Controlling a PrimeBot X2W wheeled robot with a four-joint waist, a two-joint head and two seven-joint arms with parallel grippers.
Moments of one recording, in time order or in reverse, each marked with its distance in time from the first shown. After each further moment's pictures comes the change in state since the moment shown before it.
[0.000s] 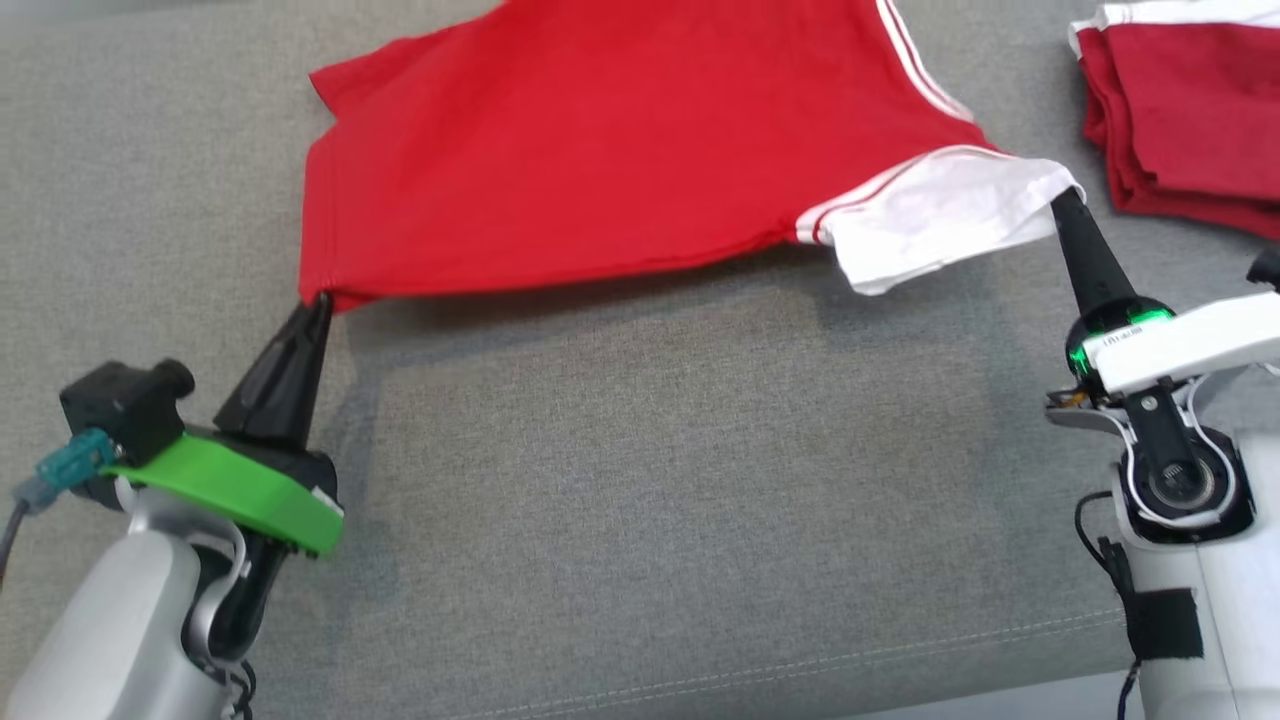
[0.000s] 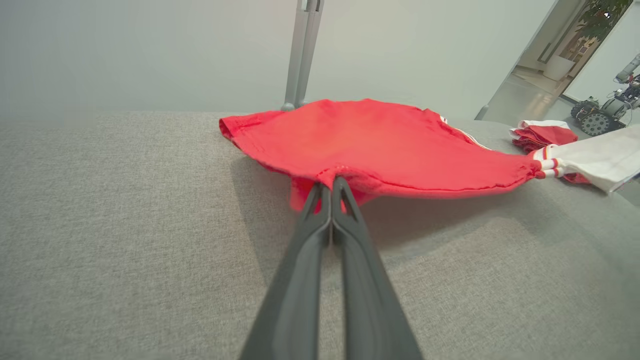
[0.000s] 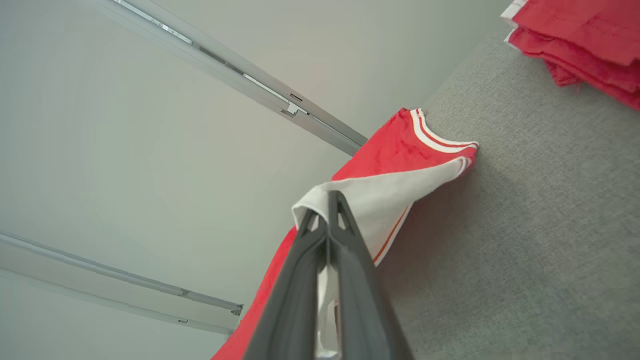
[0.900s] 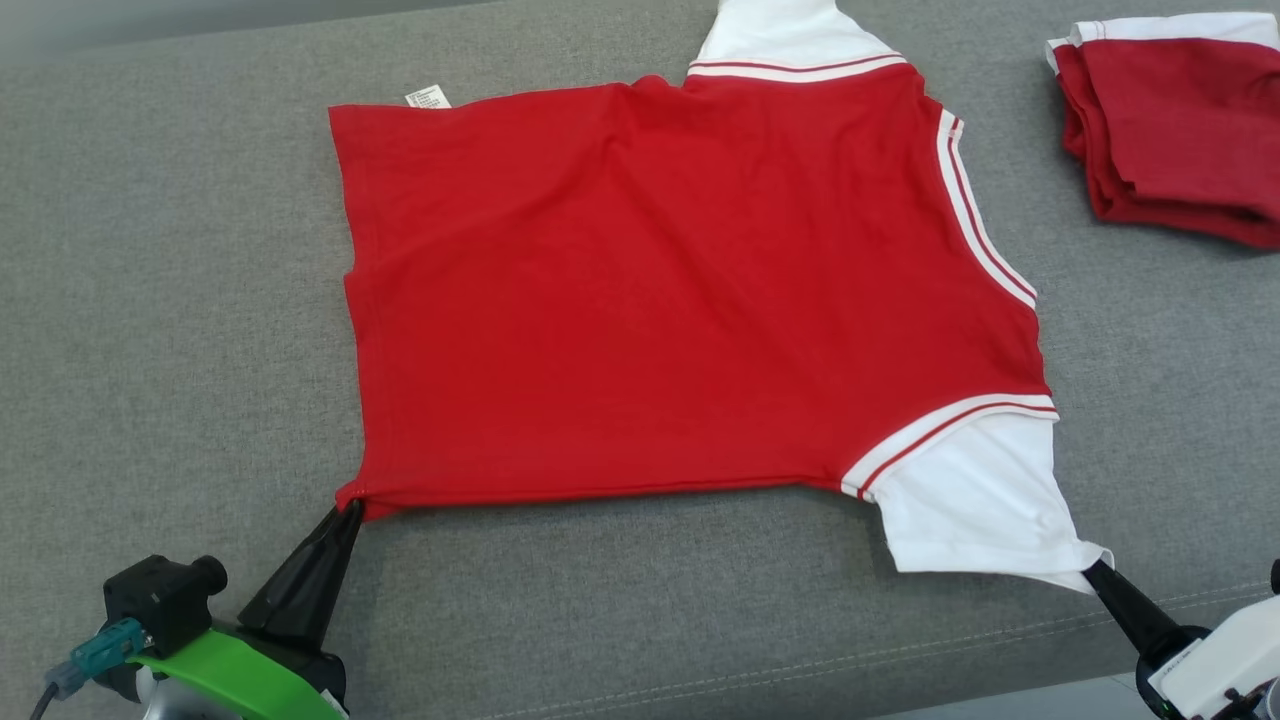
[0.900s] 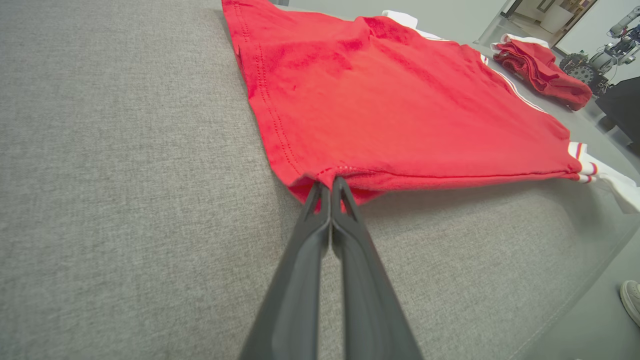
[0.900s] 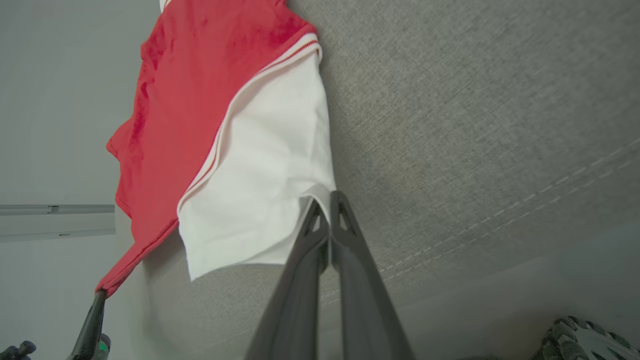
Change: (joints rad) left arm 0.330 0.087 -0.036 -0.126 -0.033 -0.004 -0.017; right arm 0.596 -0.163 -0.031 -0.223 0.028 -0.090 0.260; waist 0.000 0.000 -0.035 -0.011
